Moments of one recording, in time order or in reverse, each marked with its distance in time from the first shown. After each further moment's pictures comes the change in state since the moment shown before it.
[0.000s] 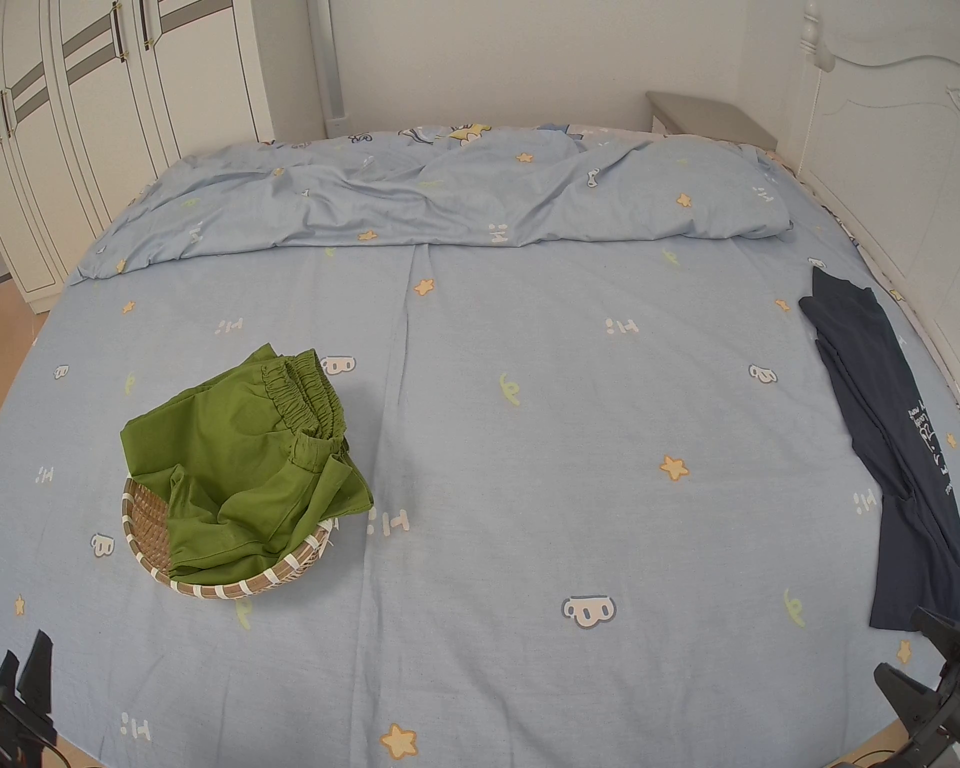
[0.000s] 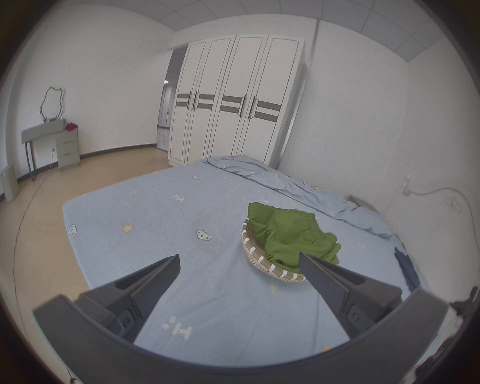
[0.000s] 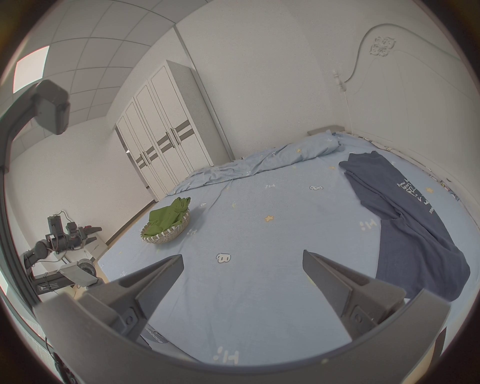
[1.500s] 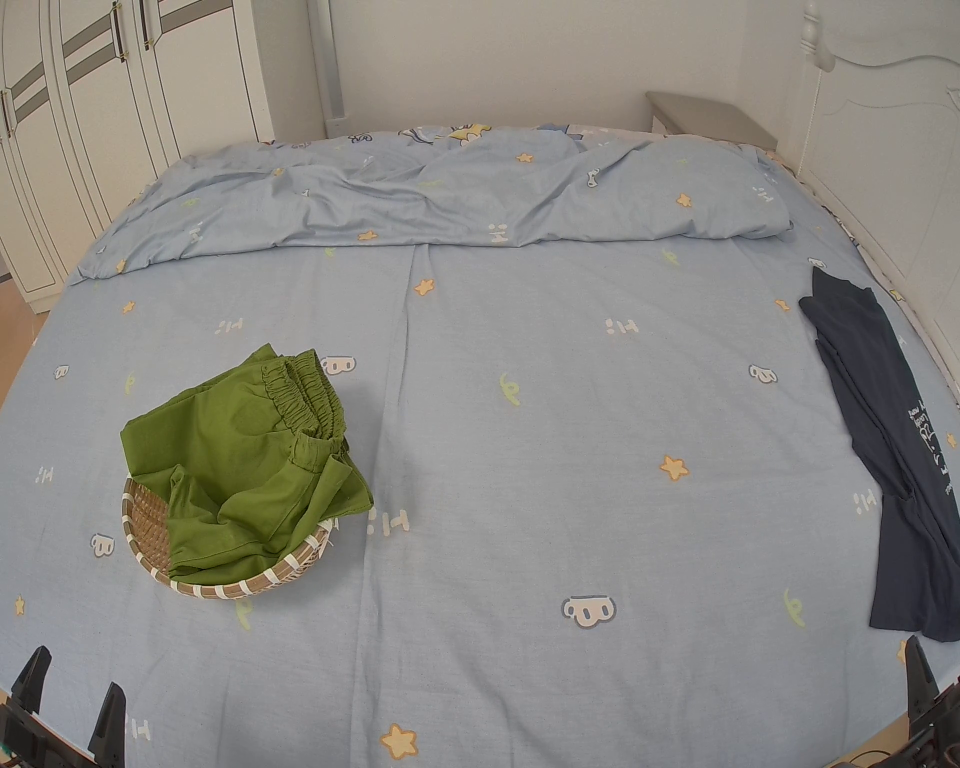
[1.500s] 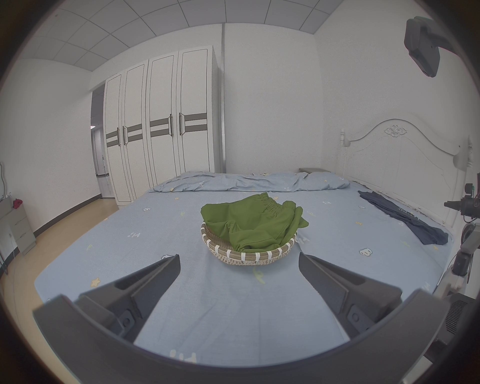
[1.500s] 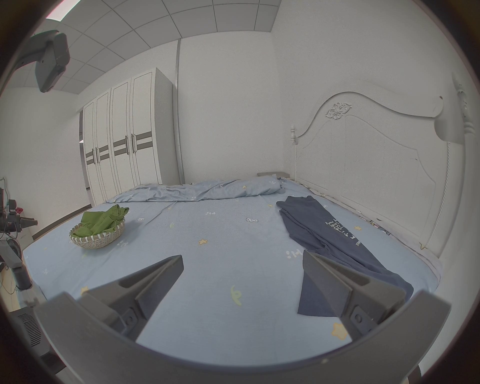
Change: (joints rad) left arm 0.027 -0.145 0.231 -0.235 -0.310 0.433; right arm -0.052 -0.305 0.149 -0.053 -0.379 -0.147
